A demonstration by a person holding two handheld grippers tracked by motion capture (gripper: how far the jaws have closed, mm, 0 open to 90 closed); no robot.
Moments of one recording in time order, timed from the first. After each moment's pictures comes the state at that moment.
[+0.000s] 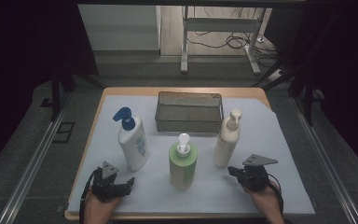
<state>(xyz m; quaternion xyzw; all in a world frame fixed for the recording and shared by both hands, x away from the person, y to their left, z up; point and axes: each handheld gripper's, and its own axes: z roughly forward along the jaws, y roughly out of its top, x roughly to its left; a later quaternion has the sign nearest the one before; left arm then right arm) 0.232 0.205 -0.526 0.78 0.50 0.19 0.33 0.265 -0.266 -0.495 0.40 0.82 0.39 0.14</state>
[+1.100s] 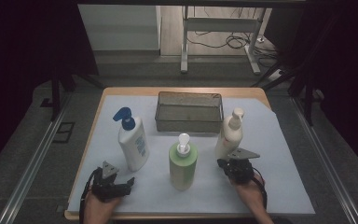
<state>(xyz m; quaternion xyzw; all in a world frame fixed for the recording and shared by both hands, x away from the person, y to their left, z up) 0.232 0.205 -0.526 0.78 0.50 0.19 0.33 0.287 -0.229 -0.500 0.41 0.81 0.38 0.18</state>
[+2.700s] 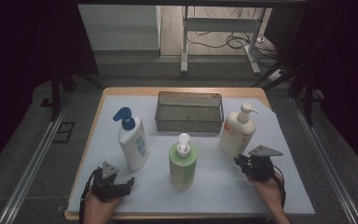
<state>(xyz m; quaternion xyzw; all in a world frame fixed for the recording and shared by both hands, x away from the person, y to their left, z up) 0.232 0.205 -0.526 0.78 0.50 0.19 0.33 0.290 -0.285 -0.489 0.44 0.79 0.38 0.20</state>
